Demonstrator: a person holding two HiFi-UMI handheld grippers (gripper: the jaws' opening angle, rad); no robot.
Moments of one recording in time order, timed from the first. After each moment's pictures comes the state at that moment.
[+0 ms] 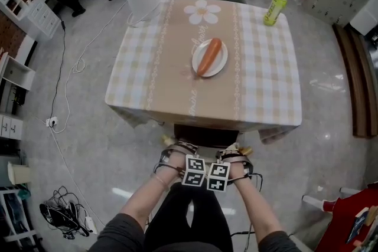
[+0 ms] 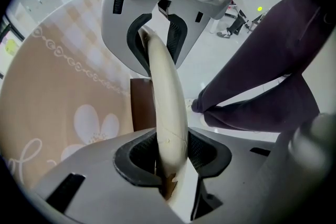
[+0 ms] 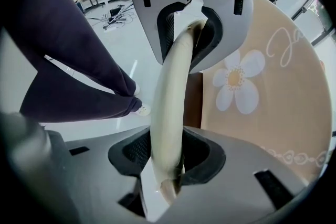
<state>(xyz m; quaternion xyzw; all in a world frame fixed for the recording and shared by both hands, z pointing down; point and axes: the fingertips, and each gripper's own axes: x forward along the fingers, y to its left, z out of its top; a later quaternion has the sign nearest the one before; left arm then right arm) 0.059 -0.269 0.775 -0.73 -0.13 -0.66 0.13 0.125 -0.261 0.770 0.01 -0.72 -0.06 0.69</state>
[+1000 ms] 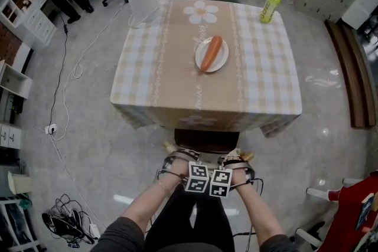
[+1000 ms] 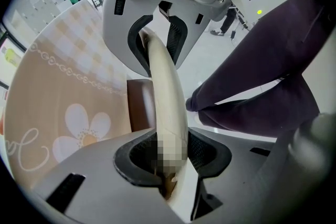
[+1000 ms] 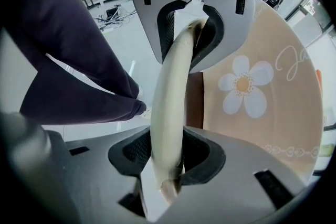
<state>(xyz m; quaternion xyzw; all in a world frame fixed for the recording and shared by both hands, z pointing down) 0.034 -0.221 0.773 -0.73 -0.14 -0.66 0.15 0.100 -0.211 0.768 0.03 -0.72 -0.05 0.69</state>
